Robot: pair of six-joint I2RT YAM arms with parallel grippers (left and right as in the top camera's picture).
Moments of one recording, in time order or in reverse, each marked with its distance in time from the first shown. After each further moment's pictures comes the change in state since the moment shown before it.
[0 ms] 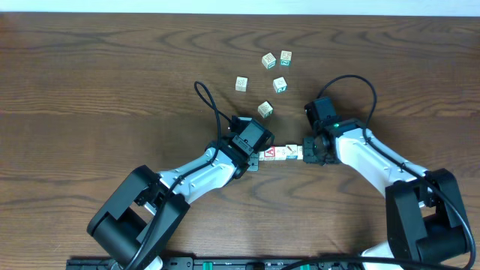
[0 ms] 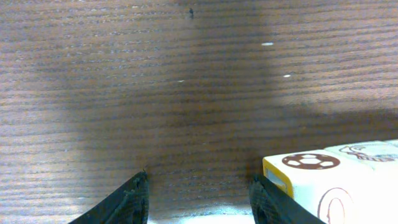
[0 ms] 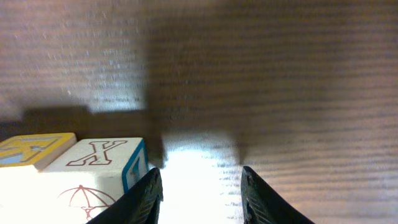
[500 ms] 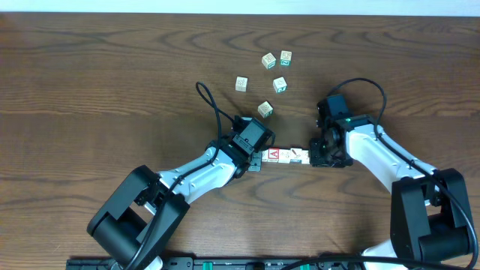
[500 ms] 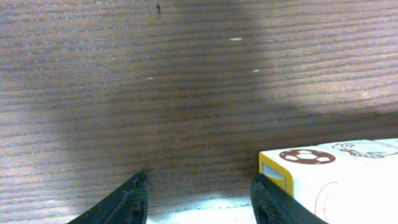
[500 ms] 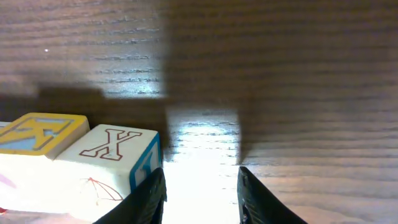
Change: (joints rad) left arm 0.000 0.000 0.008 0.005 0.057 0.008; right arm -0.076 0.003 0.017 -0.109 -0.125 -0.061
